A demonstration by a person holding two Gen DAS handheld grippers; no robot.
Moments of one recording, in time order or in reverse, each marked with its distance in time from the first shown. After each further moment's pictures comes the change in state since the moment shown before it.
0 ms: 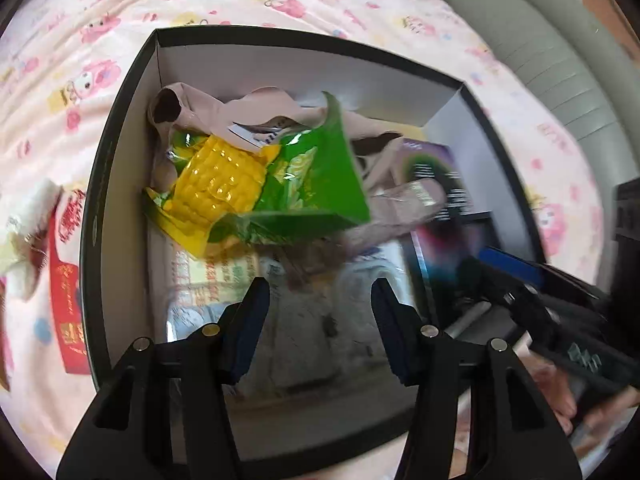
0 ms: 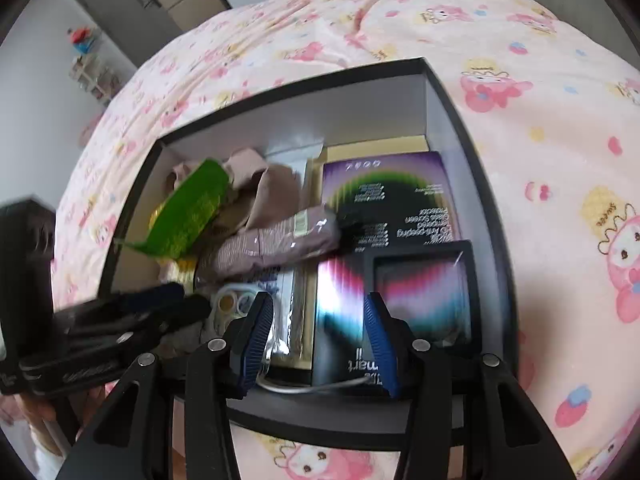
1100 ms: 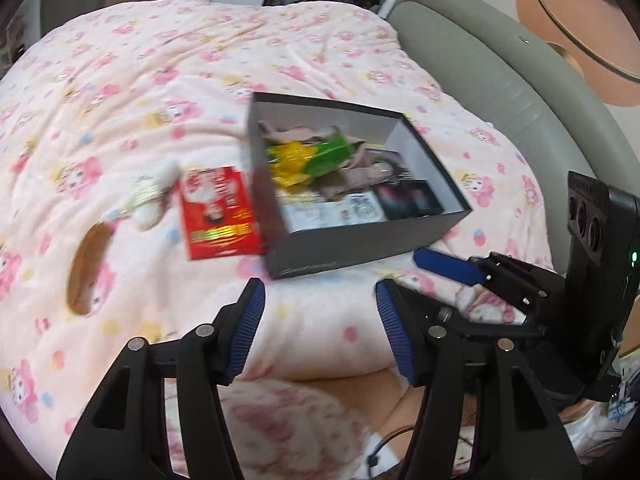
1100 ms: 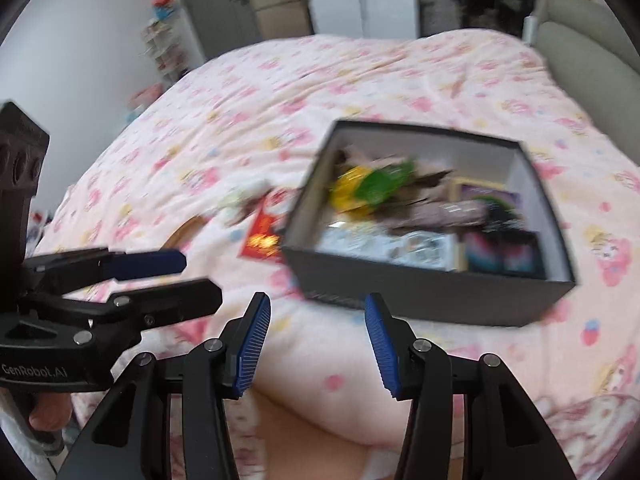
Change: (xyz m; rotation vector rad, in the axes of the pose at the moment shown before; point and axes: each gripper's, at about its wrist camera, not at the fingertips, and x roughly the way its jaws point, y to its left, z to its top) left arm -0.178 0.057 -0.120 0.070 -0.177 -0.065; right arm -0.071 0.180 -0.103 -0.253 -0.135 0.016
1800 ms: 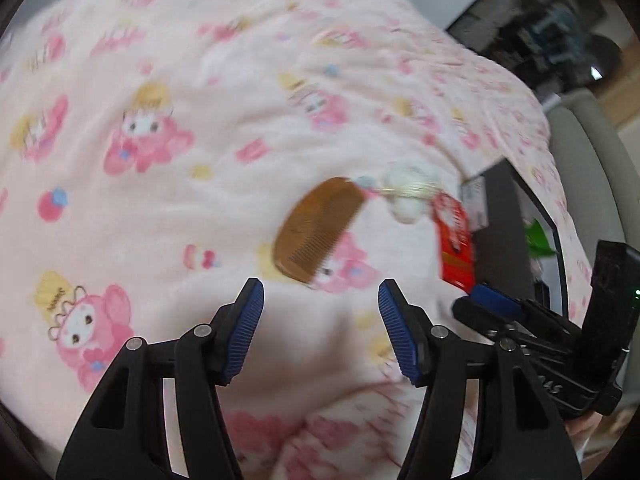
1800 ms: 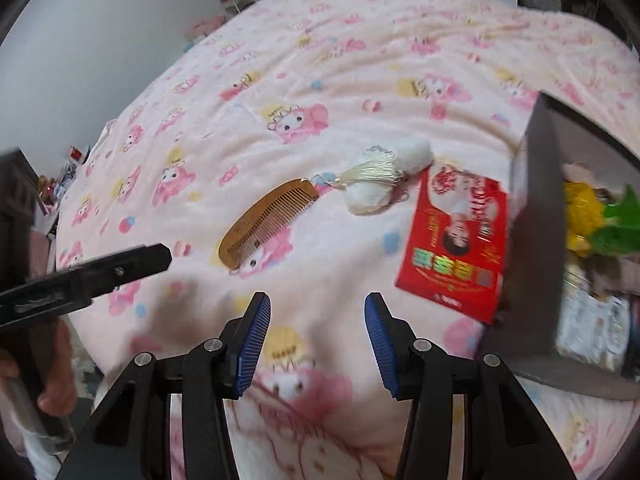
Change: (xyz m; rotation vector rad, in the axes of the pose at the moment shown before) left arm -0.017 0.248 -0.051 -0.547 -0.025 0.178; right arm 0.146 0.117 0.052 -0.114 0.216 0.178
